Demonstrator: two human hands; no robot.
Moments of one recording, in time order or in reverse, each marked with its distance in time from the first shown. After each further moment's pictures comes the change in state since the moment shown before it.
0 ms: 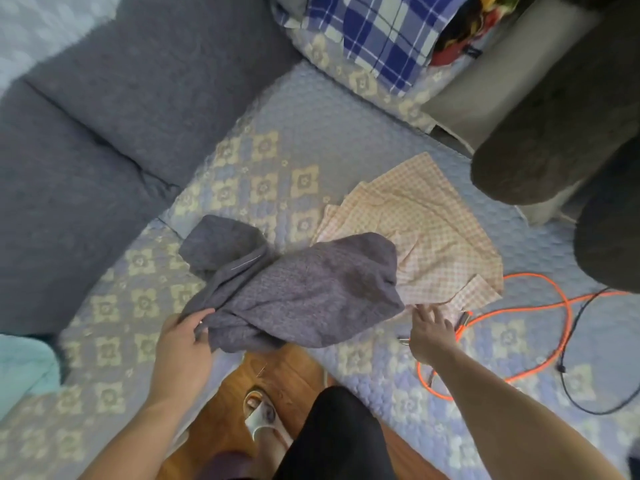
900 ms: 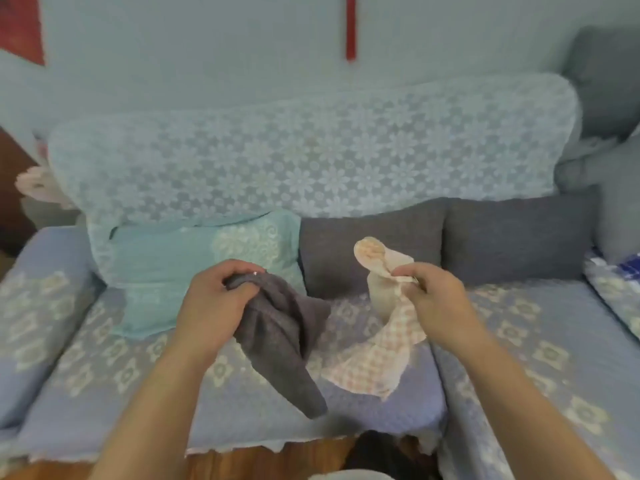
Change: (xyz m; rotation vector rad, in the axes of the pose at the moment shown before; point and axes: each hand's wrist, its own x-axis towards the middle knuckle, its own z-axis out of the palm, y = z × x) left_hand -0.245 -0.312 -0.373 -0.841 0.681 -0.058; right_hand -0.434 -0.493 -0.184 0.441 0.464 -1.122
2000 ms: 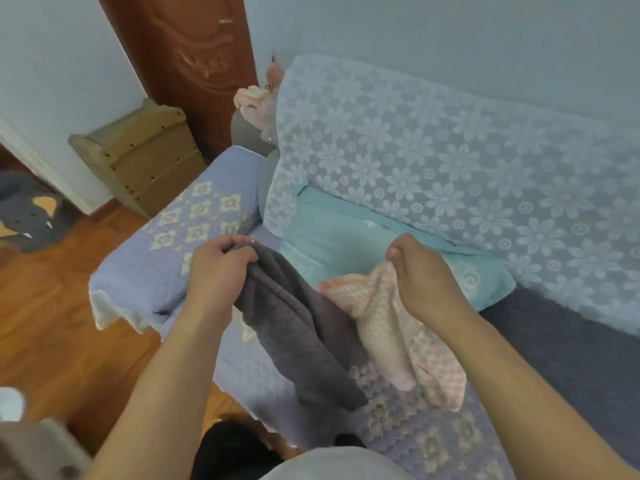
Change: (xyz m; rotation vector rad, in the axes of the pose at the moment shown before) left_hand 0.152 -0.153 -0.318 -0.281 0.664 -0.458; right_hand 0.180 -0.292 0.356 -0.263 -0.478 -0.491
